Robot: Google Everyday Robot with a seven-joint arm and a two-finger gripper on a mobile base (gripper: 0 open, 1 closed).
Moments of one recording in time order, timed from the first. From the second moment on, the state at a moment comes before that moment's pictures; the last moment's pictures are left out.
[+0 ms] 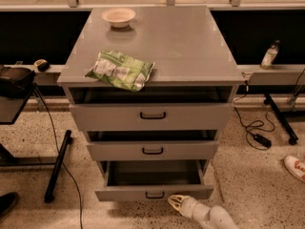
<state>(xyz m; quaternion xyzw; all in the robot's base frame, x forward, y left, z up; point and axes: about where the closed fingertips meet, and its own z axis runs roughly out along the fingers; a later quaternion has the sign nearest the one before) 0.545 -0.119 0.125 -0.53 0.65 0.11 0.53</state>
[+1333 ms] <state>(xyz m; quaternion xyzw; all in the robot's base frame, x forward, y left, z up) 0.658 -0.071 0.140 -0.54 0.63 0.11 0.56</state>
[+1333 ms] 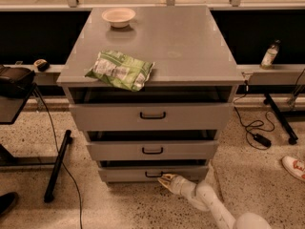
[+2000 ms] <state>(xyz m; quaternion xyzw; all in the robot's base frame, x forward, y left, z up) 0.660 -0.073 0.137 -0.53 0.62 0.13 0.56</state>
